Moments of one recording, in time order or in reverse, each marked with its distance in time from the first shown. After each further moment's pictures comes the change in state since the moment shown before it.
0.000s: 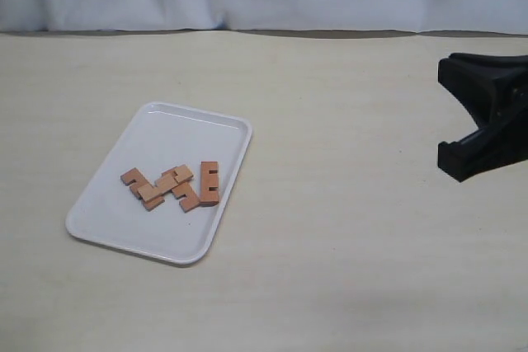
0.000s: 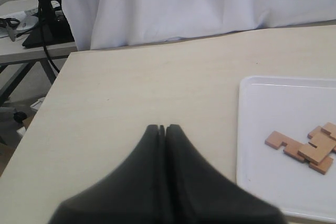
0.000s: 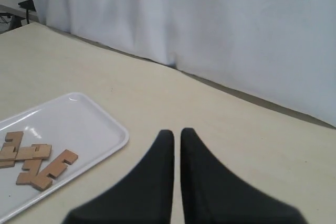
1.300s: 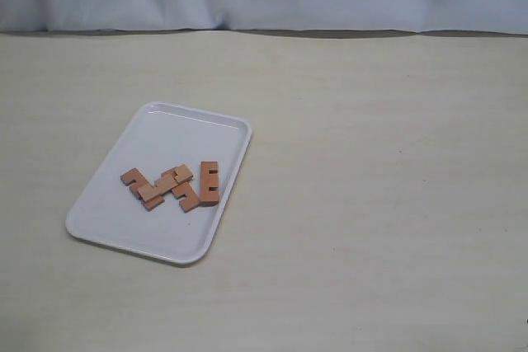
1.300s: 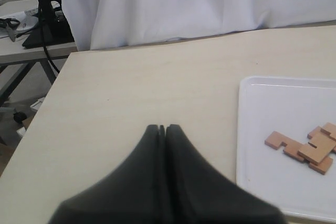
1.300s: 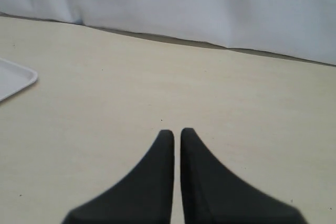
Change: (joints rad) left arm 0.000 0.000 0.000 0.000 0.000 0.000; right arm -0.294 -0.801 0.459 0.000 0.316 0.000
